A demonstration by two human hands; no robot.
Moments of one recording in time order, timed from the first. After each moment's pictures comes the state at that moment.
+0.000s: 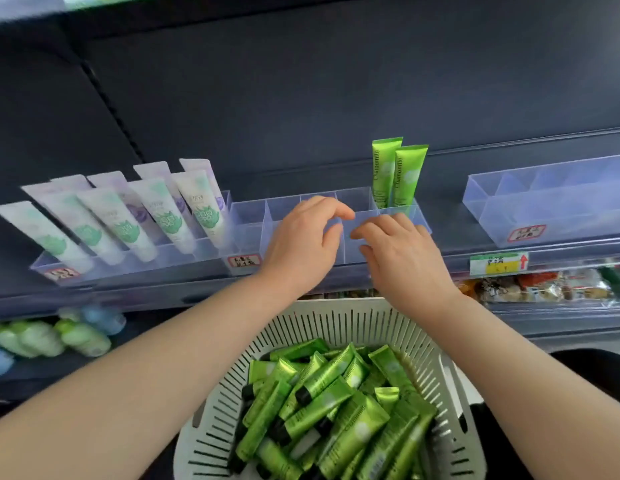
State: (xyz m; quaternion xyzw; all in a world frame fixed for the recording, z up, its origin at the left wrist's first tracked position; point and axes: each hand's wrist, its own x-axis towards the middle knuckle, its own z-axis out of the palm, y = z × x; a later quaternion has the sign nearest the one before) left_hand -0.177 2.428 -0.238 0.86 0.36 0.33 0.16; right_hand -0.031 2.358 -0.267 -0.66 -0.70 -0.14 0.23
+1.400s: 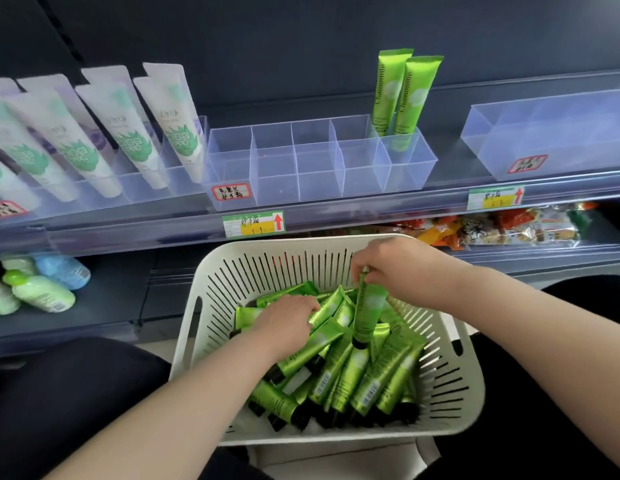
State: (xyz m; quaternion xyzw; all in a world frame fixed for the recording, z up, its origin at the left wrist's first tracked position) left_hand -0.253 2.371 -0.429 0.87 0.41 -0.10 0.23; right_hand -0.051 2.313 -0.308 -0.64 -0.75 0.16 -0.02
